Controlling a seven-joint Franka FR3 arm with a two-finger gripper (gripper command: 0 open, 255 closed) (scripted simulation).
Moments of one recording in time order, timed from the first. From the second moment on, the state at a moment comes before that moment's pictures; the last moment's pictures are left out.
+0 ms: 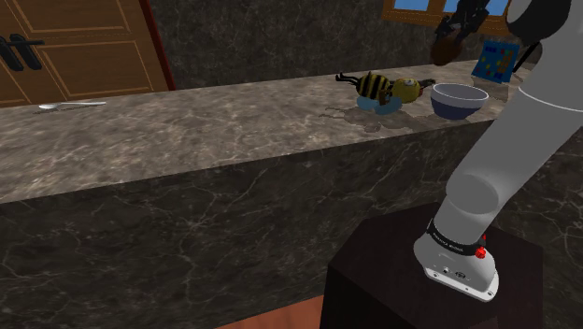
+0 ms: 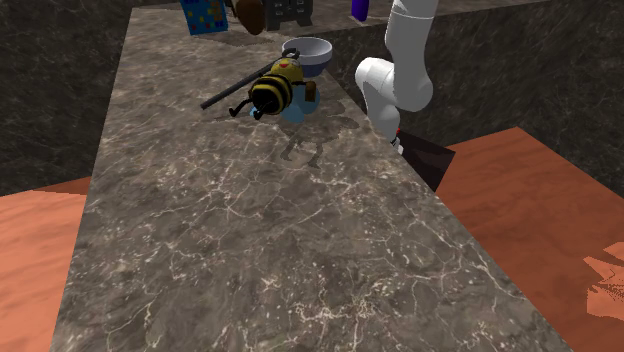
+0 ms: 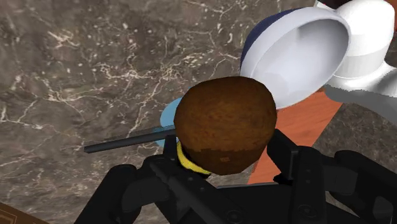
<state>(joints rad) -0.19 -0.11 -0.95 -1.49 0.36 1.01 -1.87</state>
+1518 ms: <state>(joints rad) -0.21 -0.24 -0.89 -1.87 0.26 1.32 -1.92</state>
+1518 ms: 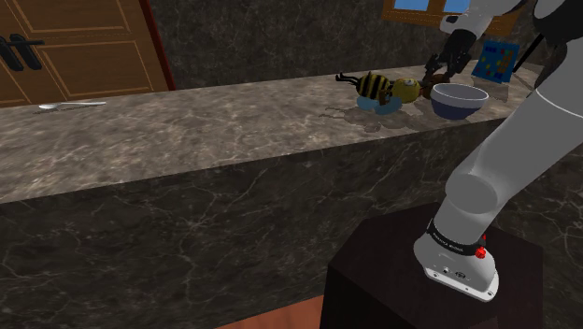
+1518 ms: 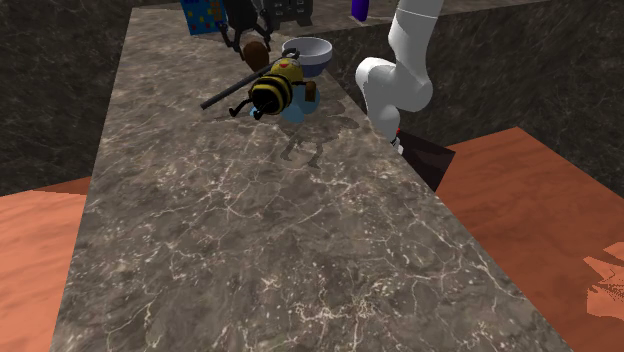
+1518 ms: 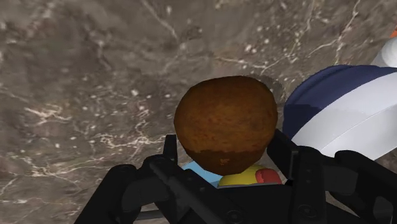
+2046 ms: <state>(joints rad) -0.21 -0.23 -0.89 -1.88 0.26 1.32 -1.92</state>
